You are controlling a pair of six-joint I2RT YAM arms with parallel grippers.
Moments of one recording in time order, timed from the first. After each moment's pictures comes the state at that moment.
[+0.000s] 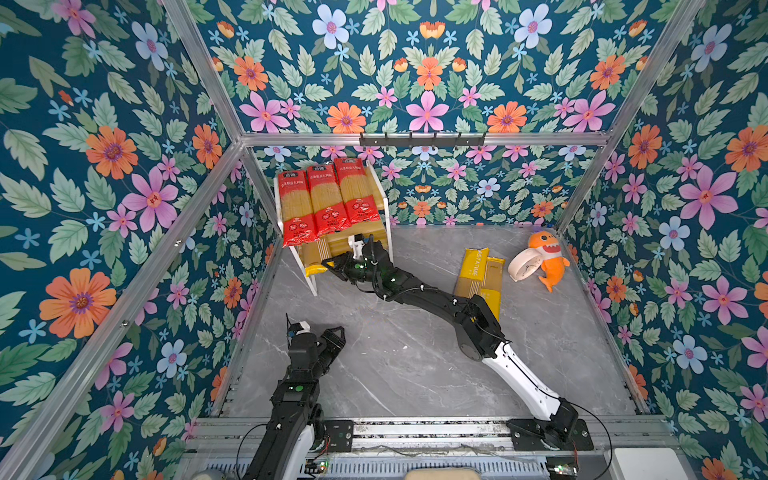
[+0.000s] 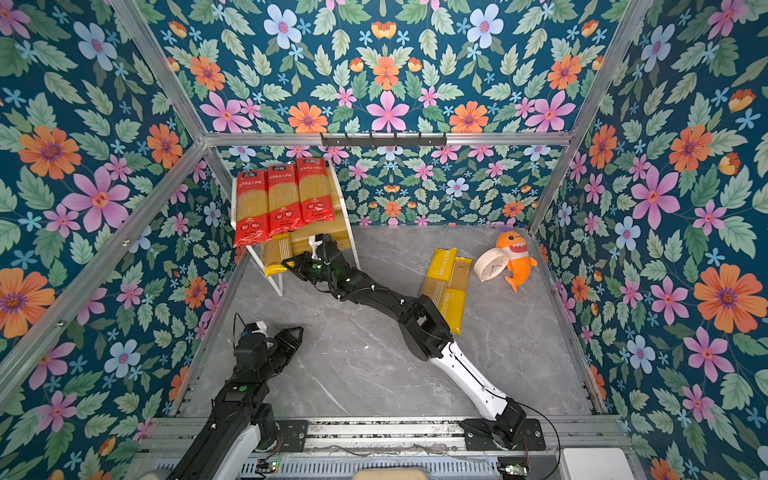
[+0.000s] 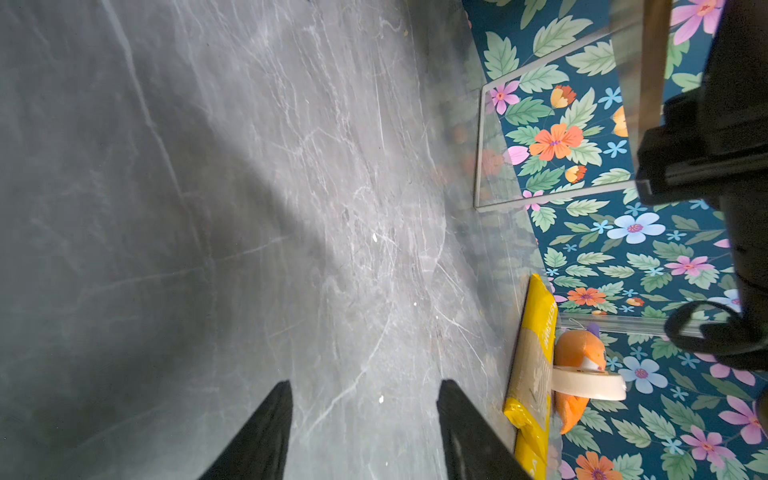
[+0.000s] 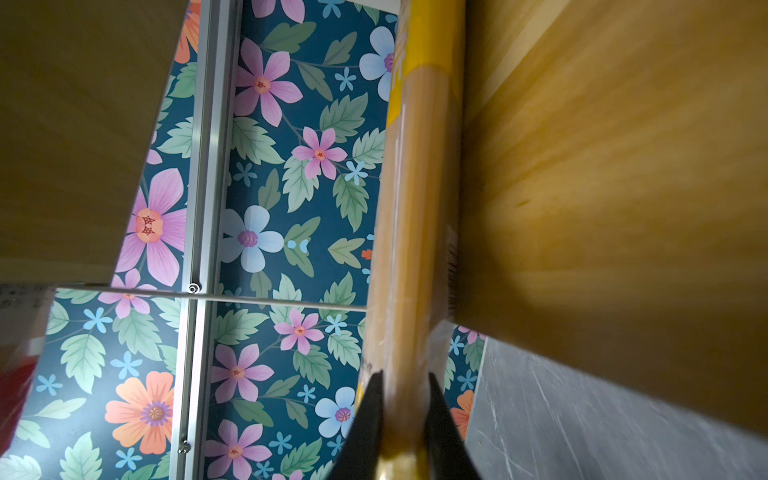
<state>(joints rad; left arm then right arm) -0.07 0.59 0.09 -0.05 0.19 -0.99 0.88 2.65 2.37 0.19 -0.39 1.26</state>
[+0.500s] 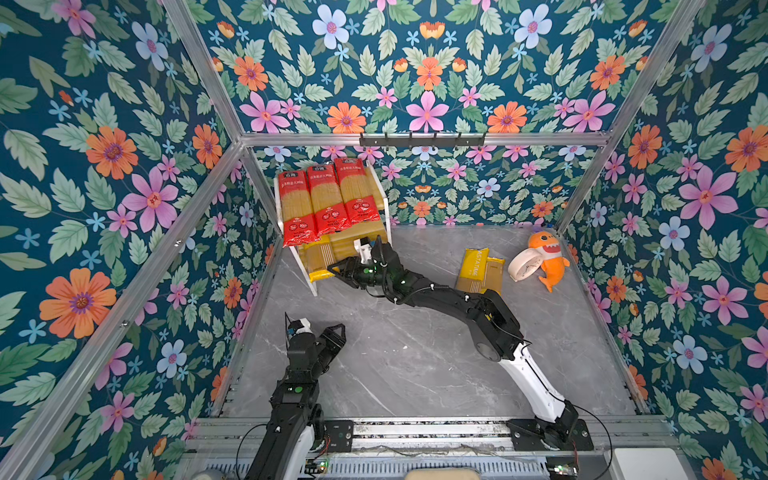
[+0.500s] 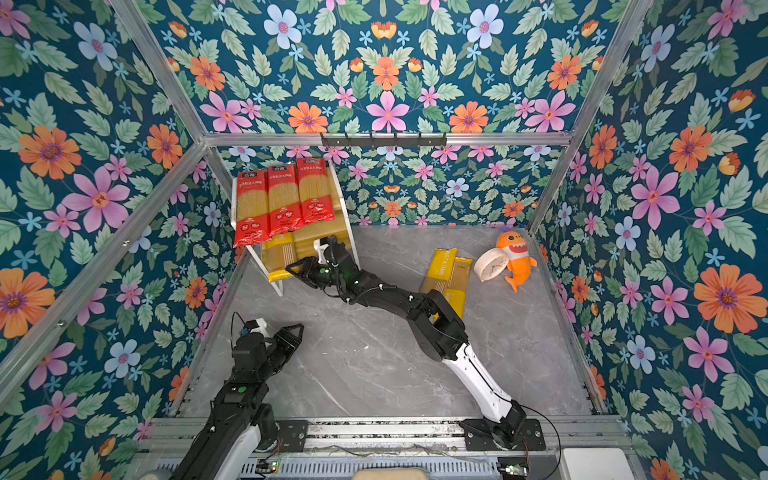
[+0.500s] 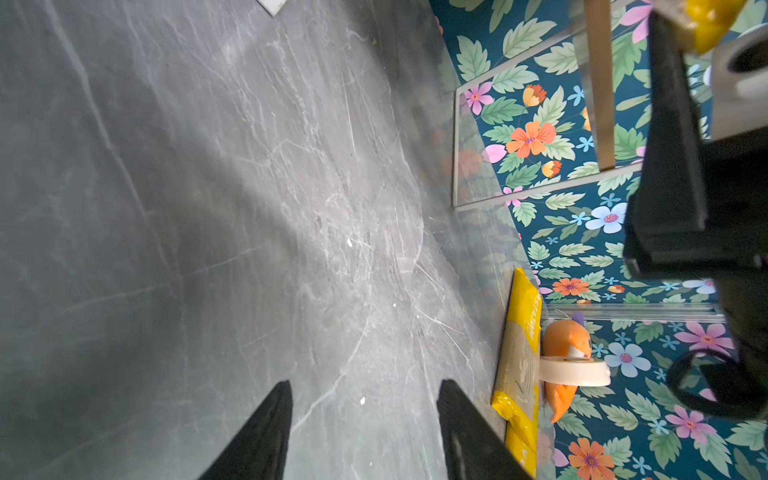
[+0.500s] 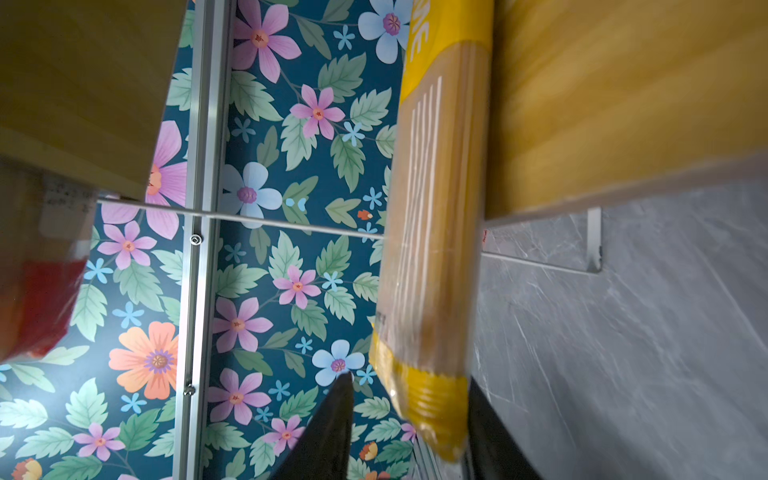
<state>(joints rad) -0.07 0.56 0.11 -0.04 0.21 -0.95 0.86 2.38 1.94 0.29 -0.44 1.22</state>
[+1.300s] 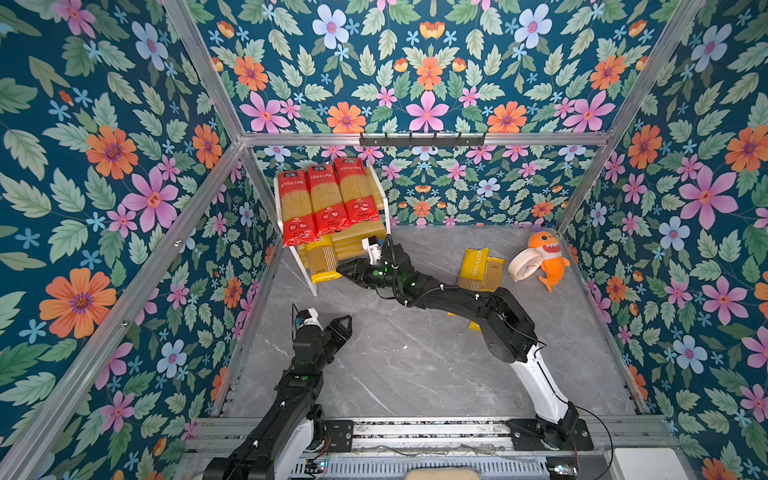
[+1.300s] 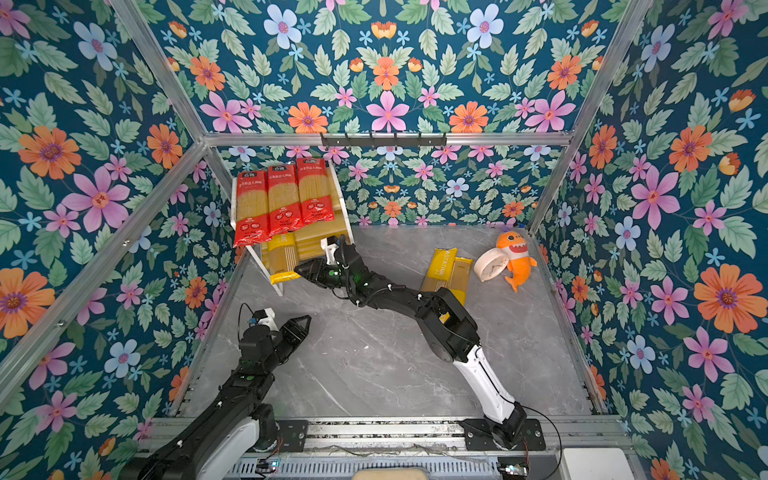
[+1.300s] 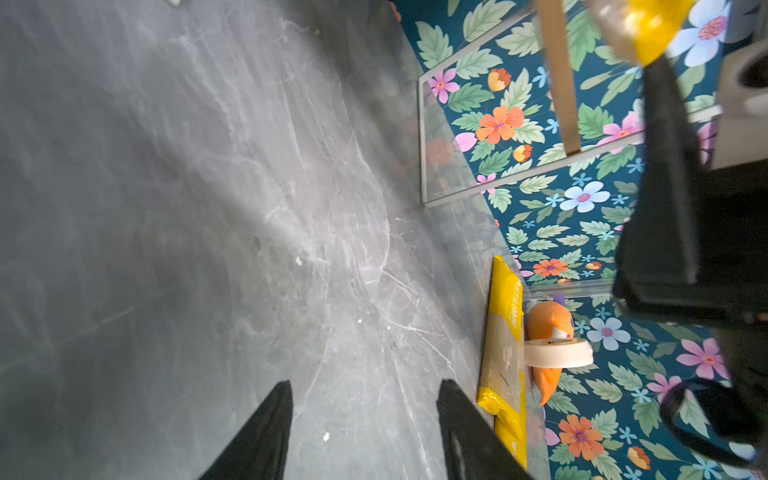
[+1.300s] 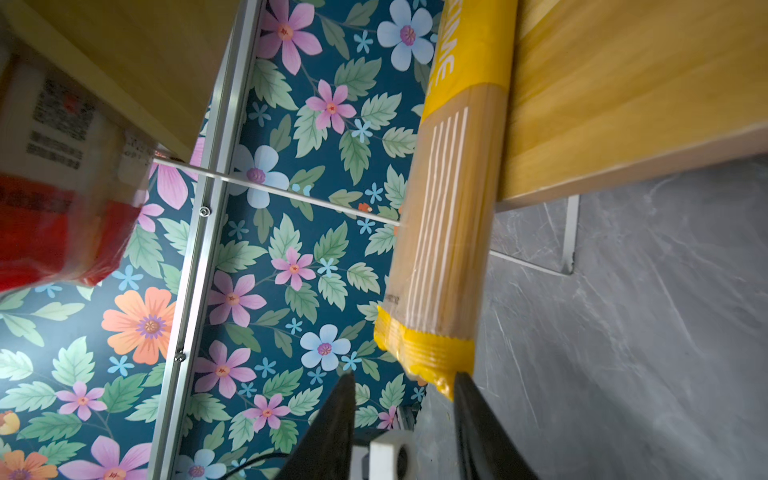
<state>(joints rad) -0.13 0.81 0.08 0.28 0.21 -0.97 0.85 2.34 1.88 0.34 -0.44 1.13</state>
